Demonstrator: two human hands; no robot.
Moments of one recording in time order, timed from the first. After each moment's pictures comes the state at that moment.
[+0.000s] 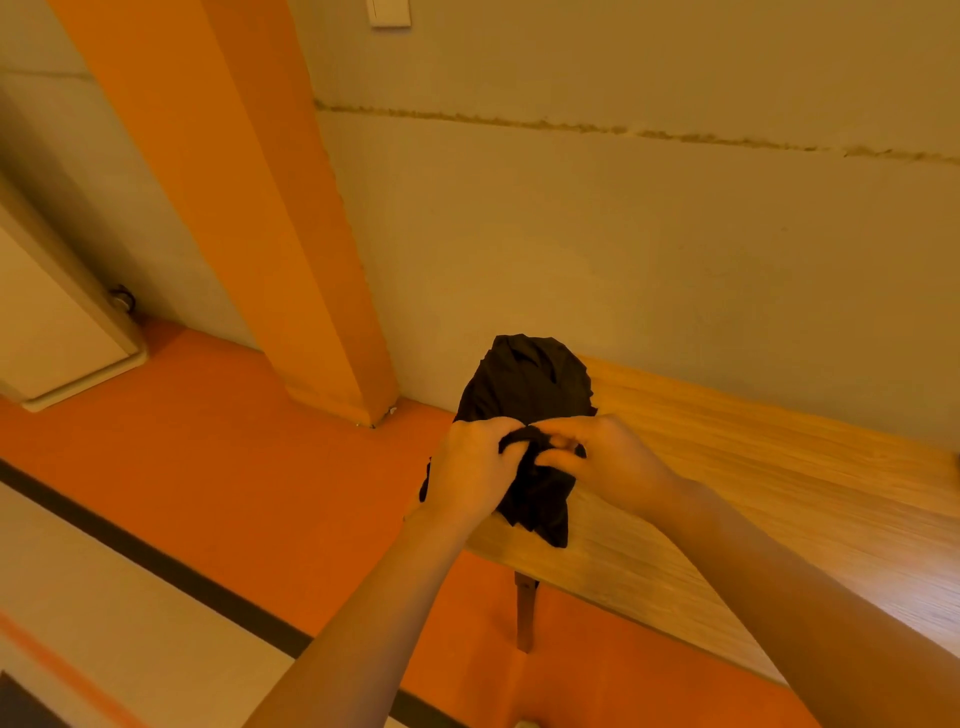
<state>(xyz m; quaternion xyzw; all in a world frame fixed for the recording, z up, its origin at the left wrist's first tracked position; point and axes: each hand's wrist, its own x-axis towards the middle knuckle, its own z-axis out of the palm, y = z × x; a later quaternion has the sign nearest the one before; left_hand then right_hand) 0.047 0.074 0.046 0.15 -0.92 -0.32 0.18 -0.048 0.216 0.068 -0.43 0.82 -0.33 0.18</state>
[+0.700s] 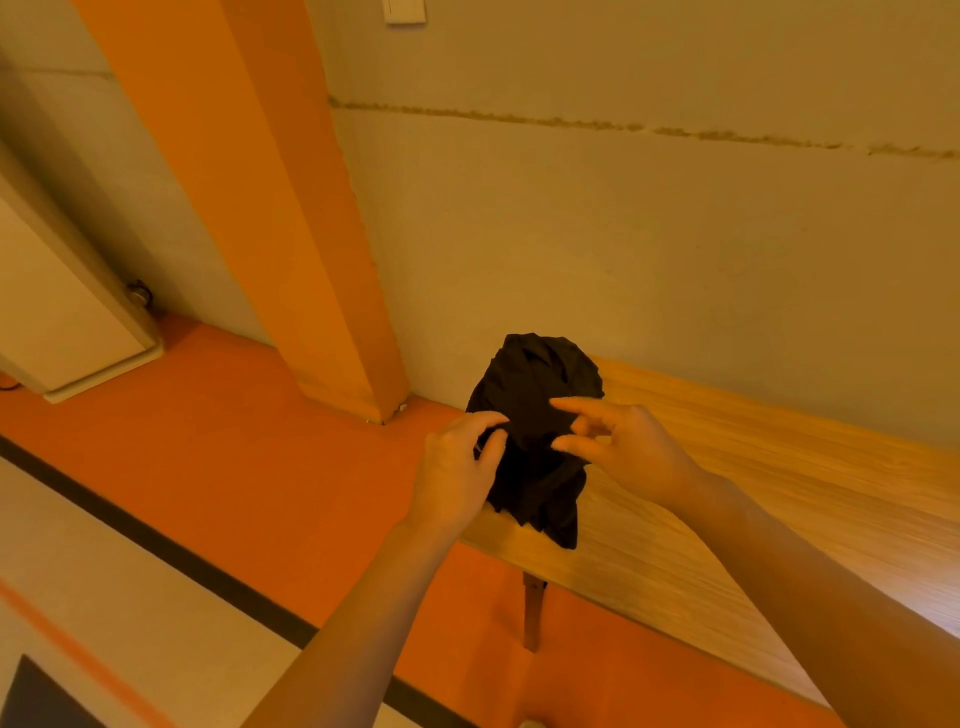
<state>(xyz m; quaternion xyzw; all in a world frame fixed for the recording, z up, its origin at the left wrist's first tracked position) 0.064 0.060 0.039 0.17 -0.89 -0.34 0.26 -0.058 0.219 0.071 -0.39 0.82 -0.38 0.19</state>
